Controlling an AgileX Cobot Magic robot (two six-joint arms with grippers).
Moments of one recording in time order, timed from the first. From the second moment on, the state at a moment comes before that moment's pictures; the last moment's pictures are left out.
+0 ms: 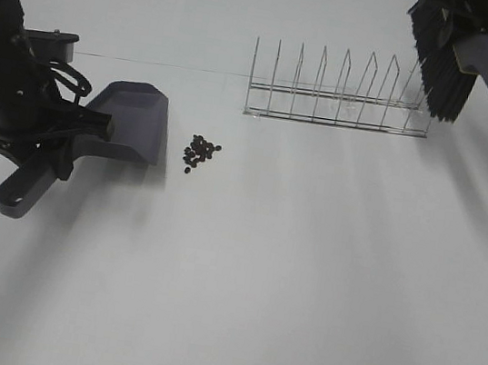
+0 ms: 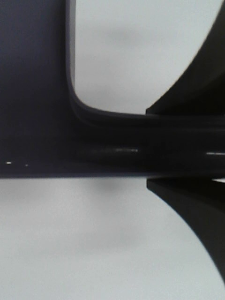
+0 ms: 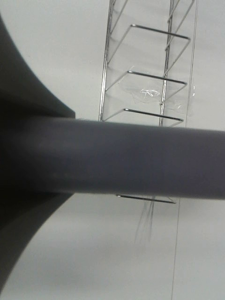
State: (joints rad) left arm -0.32 1.90 -1.18 -0.07 0.79 -0.28; right arm 0.03 2.22 -2.07 -0.04 0.99 -0.03
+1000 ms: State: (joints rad) left arm -0.38 2.05 -1.18 -0.09 0.83 -0.26; right arm 0.29 2.15 -1.92 -0.07 1.18 0.07
